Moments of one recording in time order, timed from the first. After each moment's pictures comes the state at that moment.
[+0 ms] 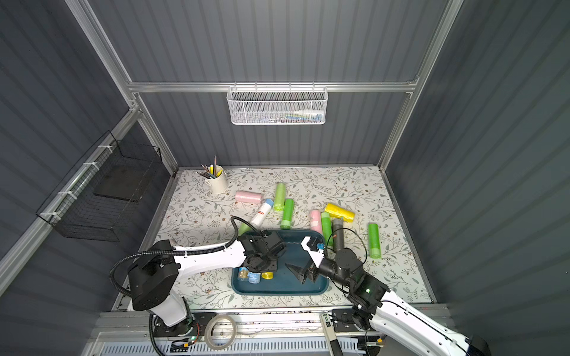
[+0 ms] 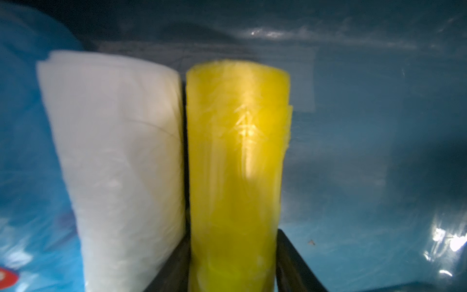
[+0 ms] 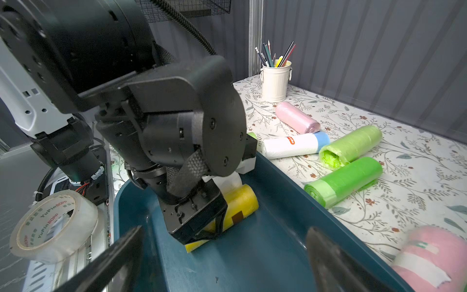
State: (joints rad) left arm -1.07 1.68 1.06 -0.70 -0.10 -1.02; right arm 0.81 0.52 0.27 0.05 -0.22 0.03
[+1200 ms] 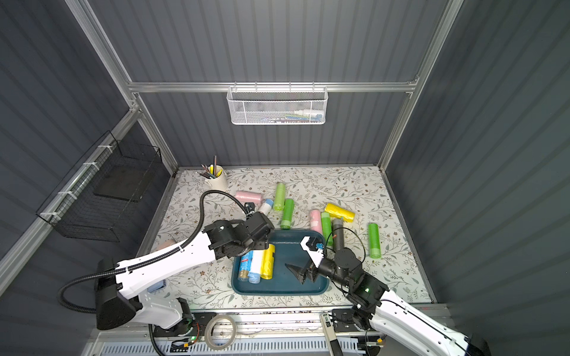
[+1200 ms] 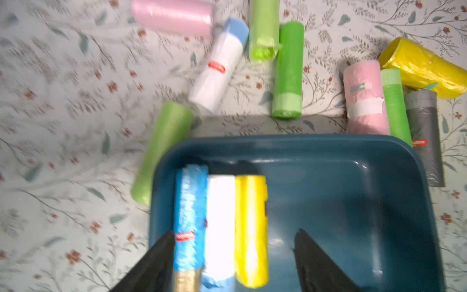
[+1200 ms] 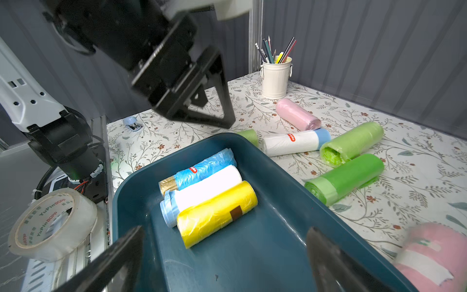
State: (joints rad) left arm -1.03 1.41 1.28 -0.95 -0.47 -0.87; right arm 0.81 0.54 0.27 0.05 -0.22 0.03
